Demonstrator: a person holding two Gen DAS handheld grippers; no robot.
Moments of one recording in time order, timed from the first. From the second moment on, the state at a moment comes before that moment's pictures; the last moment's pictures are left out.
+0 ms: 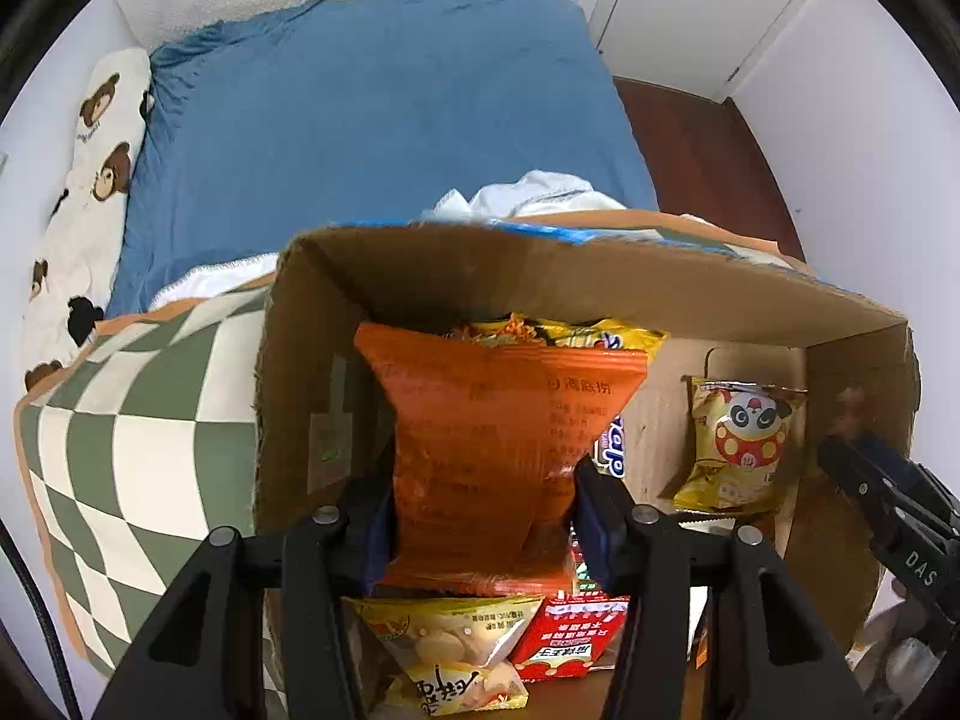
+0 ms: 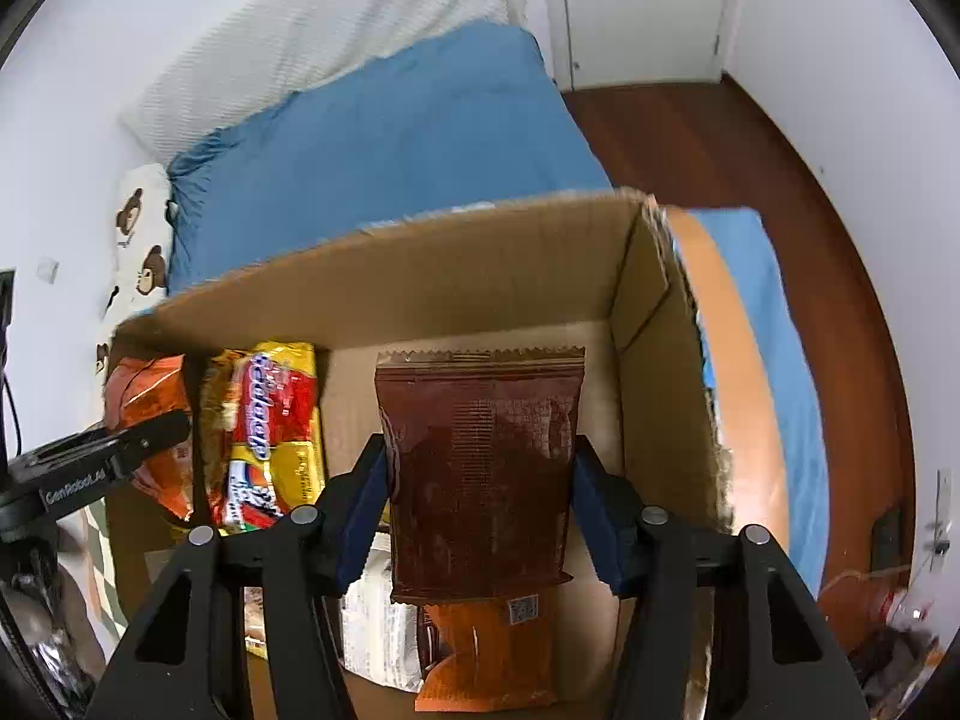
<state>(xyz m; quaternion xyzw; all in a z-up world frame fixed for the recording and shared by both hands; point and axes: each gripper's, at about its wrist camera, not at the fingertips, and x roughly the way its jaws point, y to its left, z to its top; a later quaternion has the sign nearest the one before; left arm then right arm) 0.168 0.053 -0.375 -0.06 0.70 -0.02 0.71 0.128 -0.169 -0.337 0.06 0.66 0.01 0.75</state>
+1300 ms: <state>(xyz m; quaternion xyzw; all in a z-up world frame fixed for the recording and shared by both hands) 0.002 0.031 -0.278 -0.02 0.56 -0.01 0.83 -0.024 -0.140 -0.241 0.00 0.57 0.00 0.82</state>
